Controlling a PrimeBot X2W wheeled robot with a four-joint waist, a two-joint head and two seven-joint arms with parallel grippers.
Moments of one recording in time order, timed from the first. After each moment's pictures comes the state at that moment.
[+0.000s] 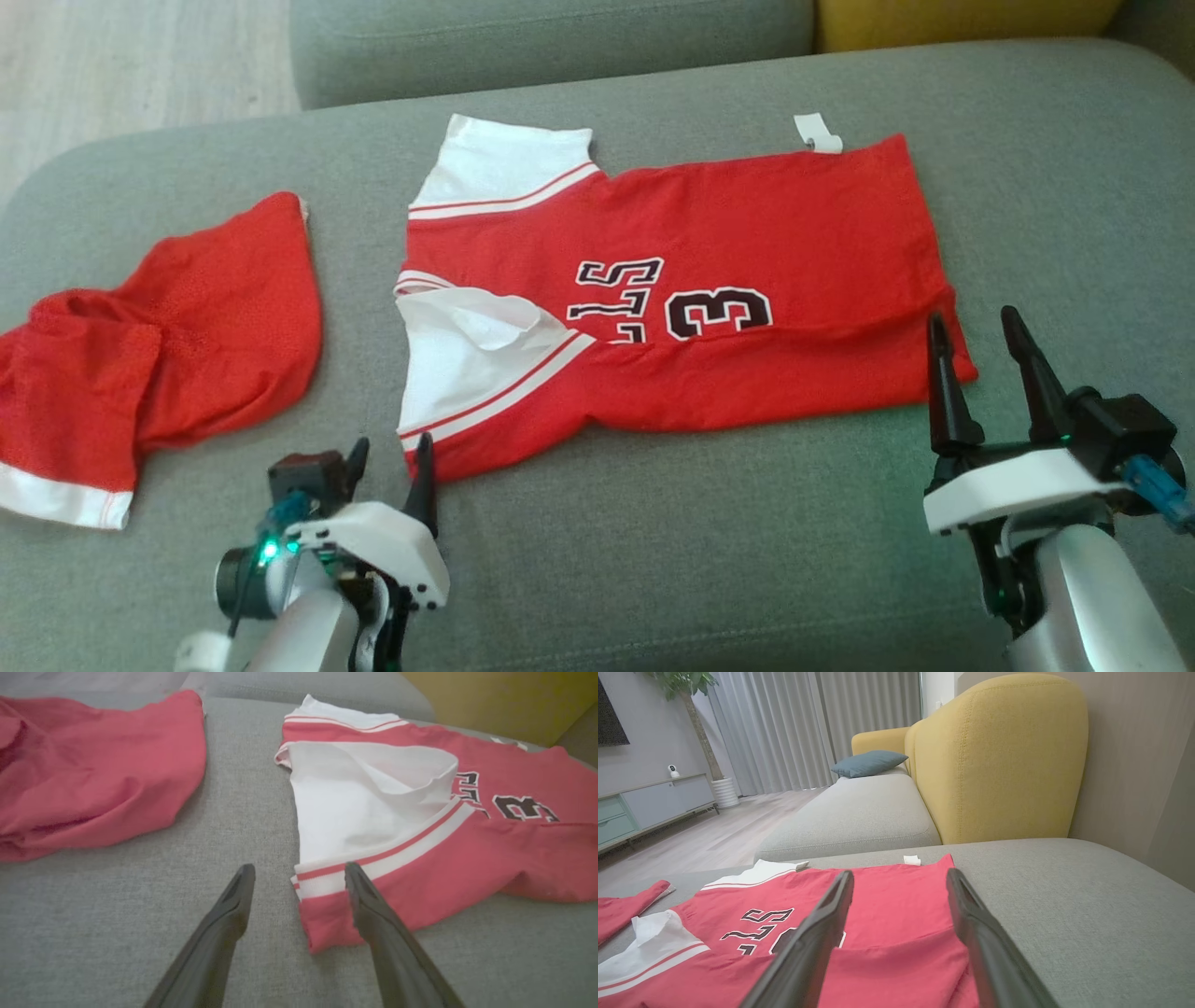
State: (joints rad) left arm -0.20 0.08 -0.35 0.59 -0.39 0.10 -0.20; right arm -0.15 -0.09 0.02 0.30 0.17 0.12 -0.20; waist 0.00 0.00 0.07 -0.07
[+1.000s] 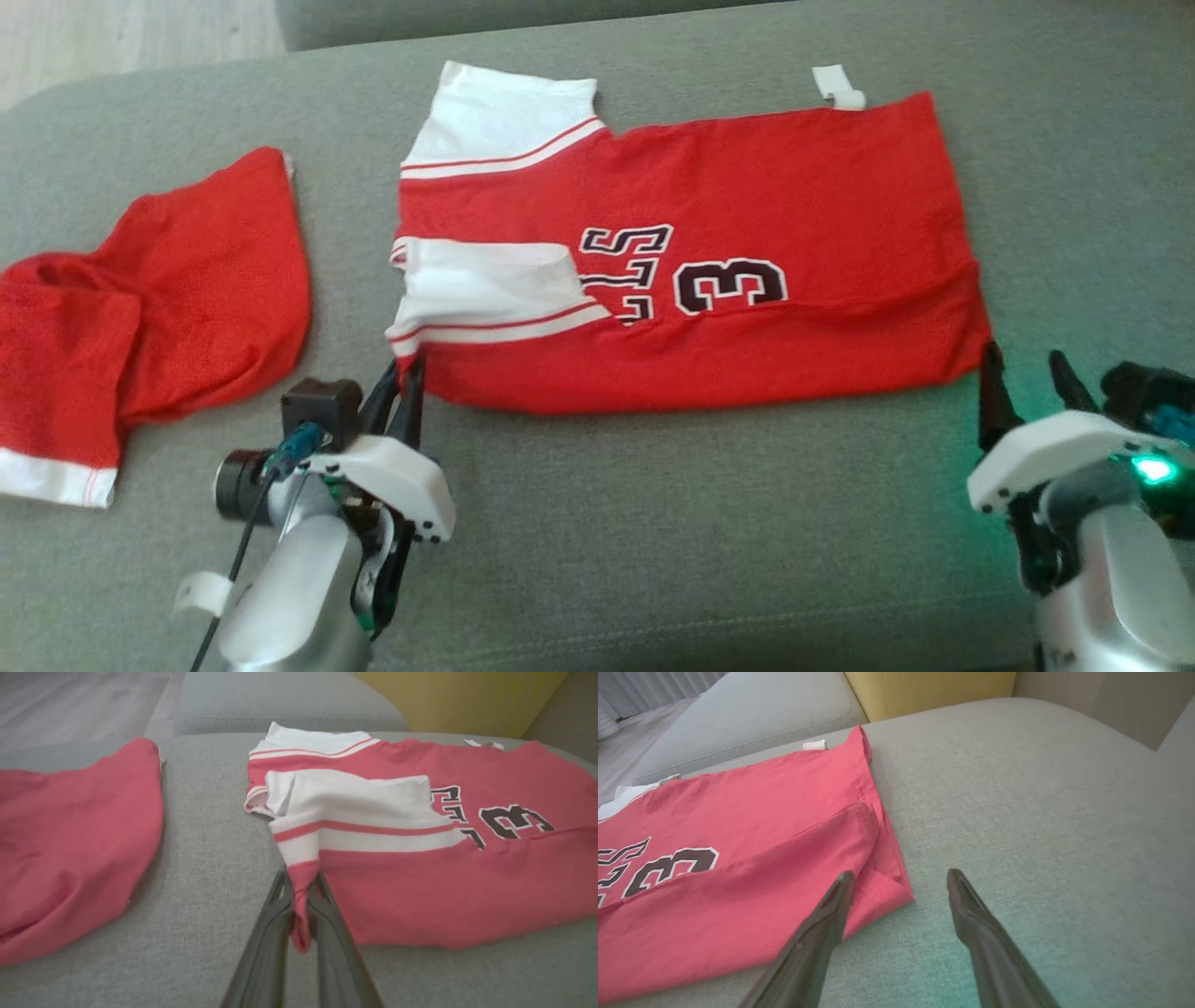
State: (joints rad) left arm -0.34 0.12 -0.41 0.61 -0.34 0.06 -0.23; right arm -0.26 -0.05 -0.21 0.51 0.11 0.12 0.04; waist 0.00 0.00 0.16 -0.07
